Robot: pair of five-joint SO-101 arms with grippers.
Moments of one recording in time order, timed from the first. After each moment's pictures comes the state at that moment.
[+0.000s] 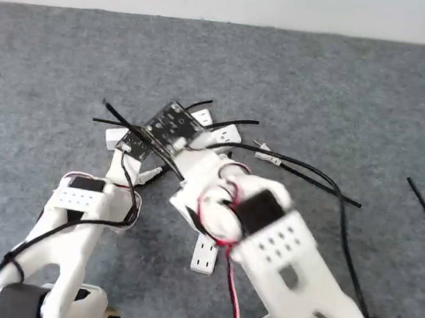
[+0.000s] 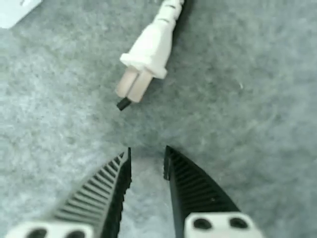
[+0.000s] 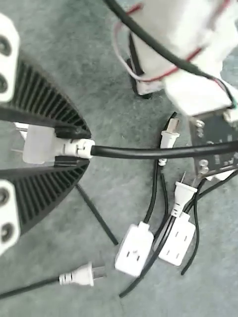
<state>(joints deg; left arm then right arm) -1.0 -18.5 62.4 48.2 -16.0 -41.1 -30.4 26.5 69.2 12.1</state>
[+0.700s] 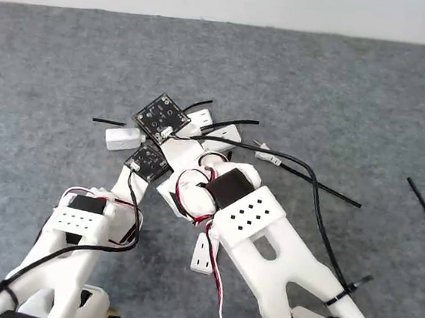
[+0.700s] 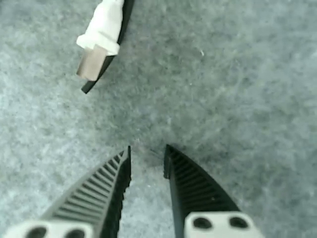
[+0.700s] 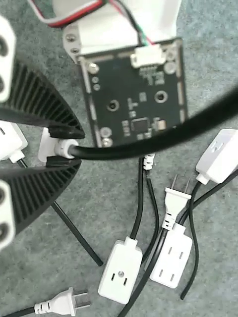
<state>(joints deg) 2.3 -29.8 71.1 48.9 -21.6 -41.8 -19.3 26.2 60.0 8.1</state>
